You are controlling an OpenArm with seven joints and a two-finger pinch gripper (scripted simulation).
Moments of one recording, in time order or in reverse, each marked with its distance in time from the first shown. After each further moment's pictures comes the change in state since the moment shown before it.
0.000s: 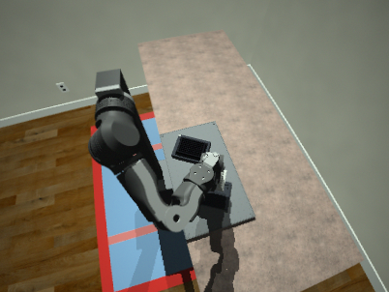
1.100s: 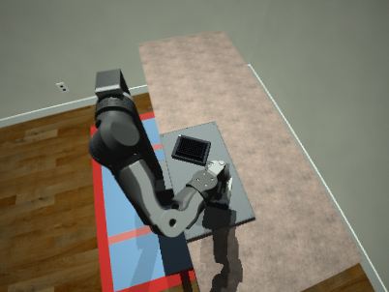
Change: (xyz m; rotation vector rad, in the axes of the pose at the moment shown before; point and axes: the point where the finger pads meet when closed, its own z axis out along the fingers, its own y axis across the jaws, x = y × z) arm -0.025 -0.030 -0.006 0.017 -0.024 0.000
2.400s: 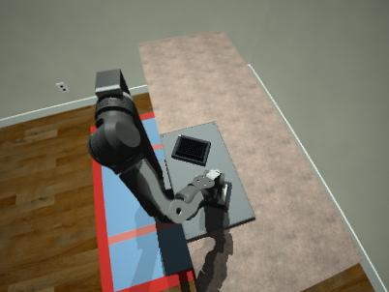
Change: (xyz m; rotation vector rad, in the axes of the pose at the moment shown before) arm 0.004 -0.002 0.091 0.010 0.014 0.009
